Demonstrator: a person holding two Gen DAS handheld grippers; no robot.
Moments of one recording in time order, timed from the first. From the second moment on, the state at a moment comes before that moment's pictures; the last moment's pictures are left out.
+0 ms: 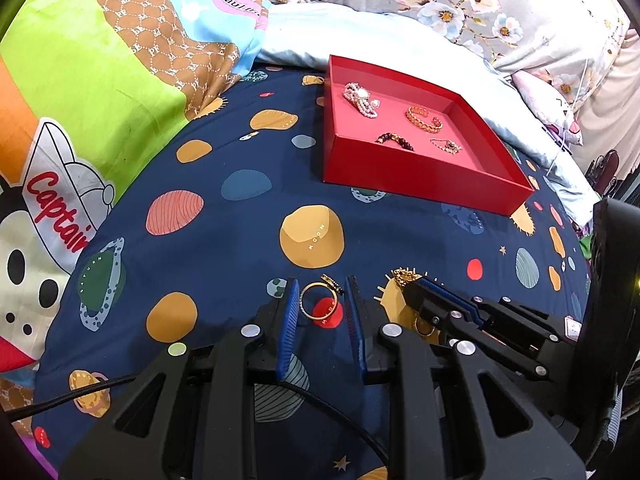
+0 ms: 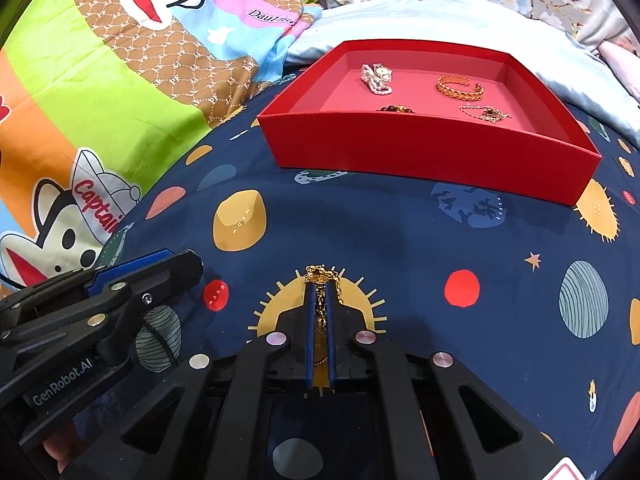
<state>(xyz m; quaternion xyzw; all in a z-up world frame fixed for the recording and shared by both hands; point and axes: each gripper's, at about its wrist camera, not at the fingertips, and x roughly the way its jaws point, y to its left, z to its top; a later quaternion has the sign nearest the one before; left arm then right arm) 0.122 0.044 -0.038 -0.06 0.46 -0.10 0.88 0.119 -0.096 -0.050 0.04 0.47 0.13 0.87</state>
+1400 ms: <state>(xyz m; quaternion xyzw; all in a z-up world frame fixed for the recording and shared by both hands) 0.136 -0.007 0.063 -0.05 0.37 -0.17 0.91 0.113 -0.206 0.092 0.10 0.33 0.08 0.94</state>
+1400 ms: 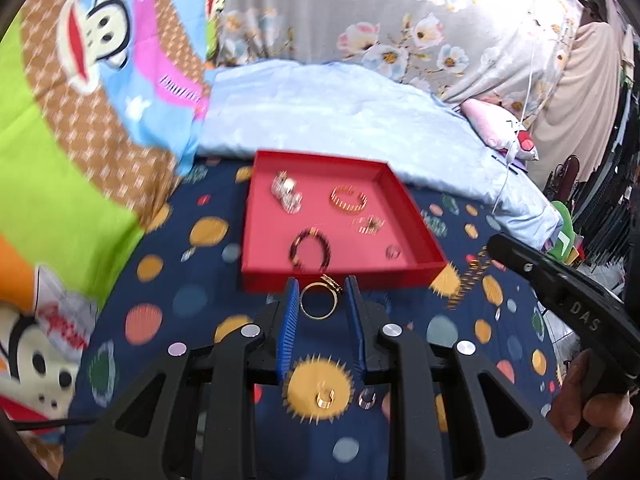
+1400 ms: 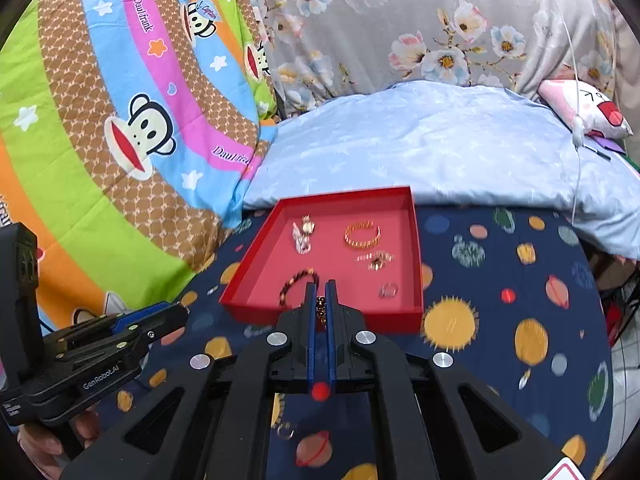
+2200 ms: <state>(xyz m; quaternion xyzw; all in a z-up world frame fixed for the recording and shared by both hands) 0.254 -0.054 0.071 0.00 0.35 -0.15 0.92 0.235 -0.217 0.071 0.11 0.36 0.08 0.92</state>
